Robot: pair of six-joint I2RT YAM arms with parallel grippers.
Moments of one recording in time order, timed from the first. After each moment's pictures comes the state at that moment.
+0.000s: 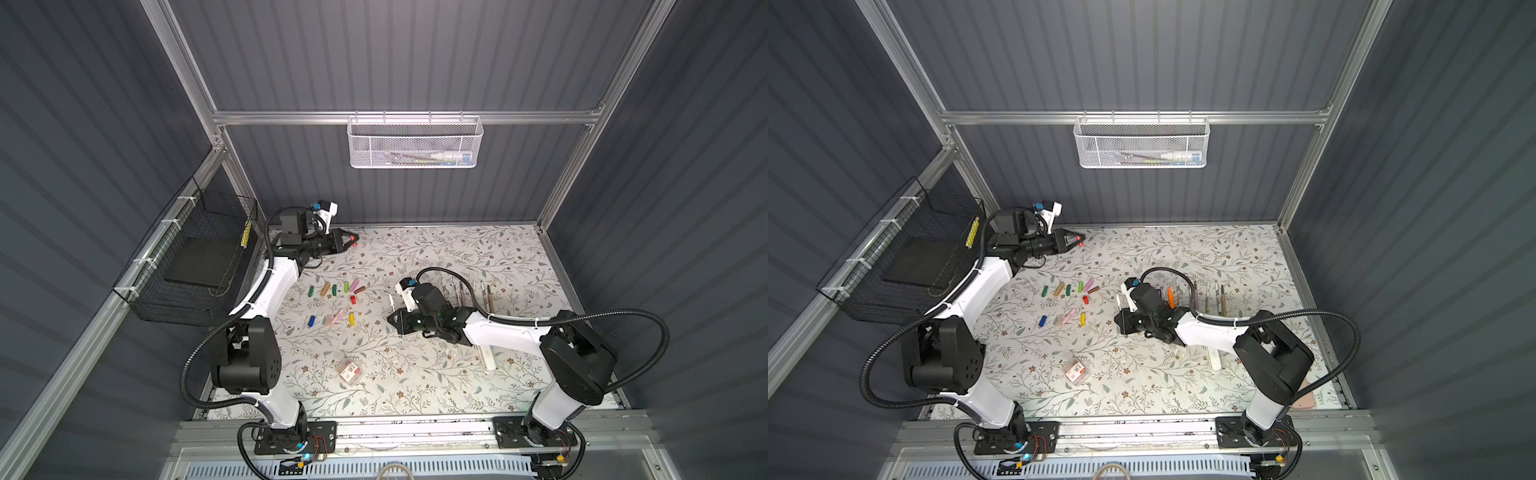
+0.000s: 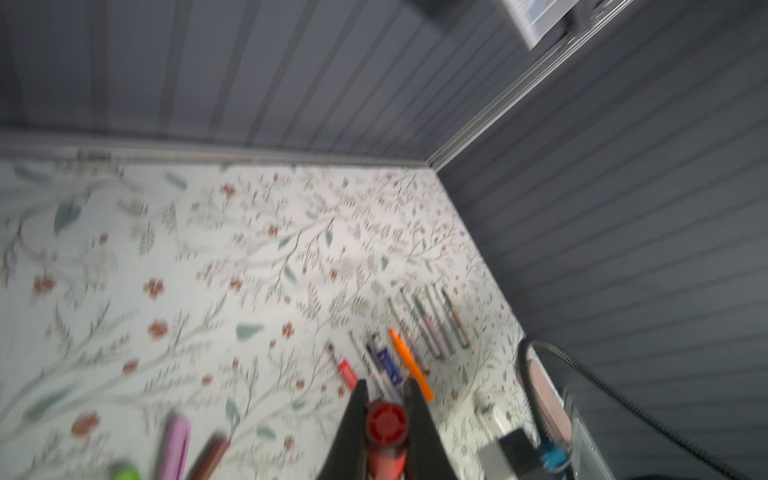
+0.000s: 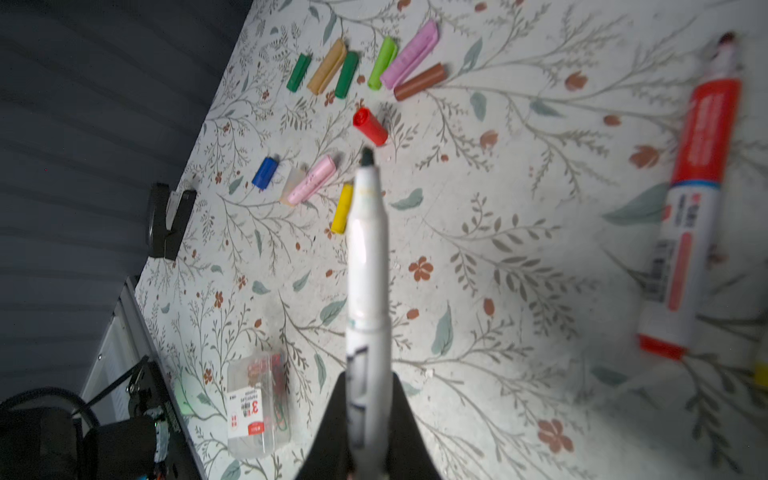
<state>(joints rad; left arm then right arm) -0.08 1.65 1.36 -0.36 0.80 -0.25 0.84 1.70 0.98 0.04 -0.18 0.59</state>
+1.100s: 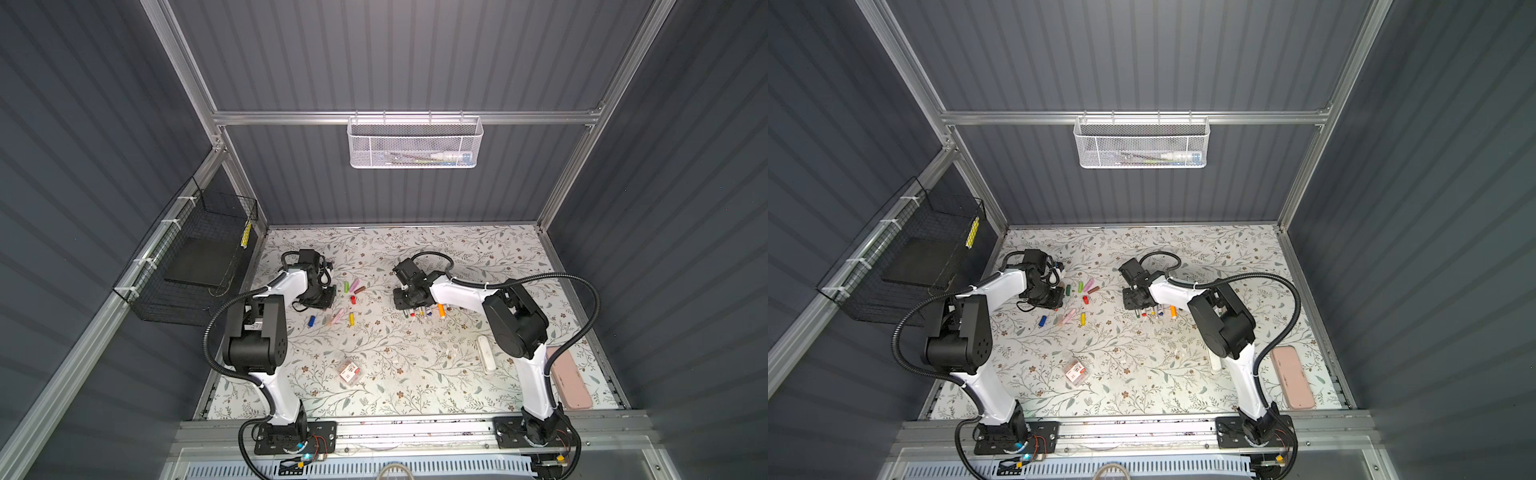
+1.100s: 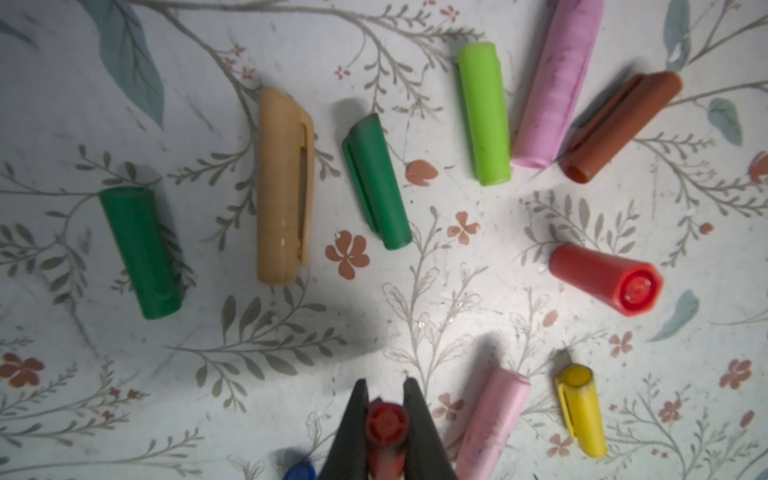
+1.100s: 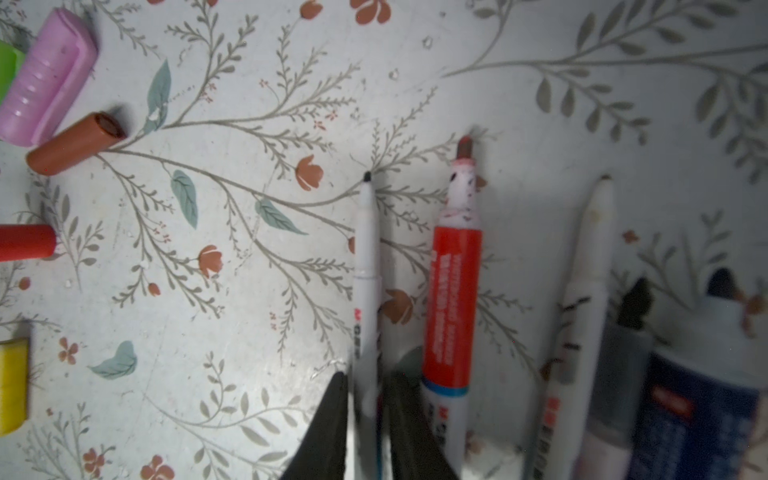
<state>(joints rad) -0.08 1.83 1.20 -0.69 0.13 0.17 0.72 2.14 1.50 -0.44 0.04 0.47</state>
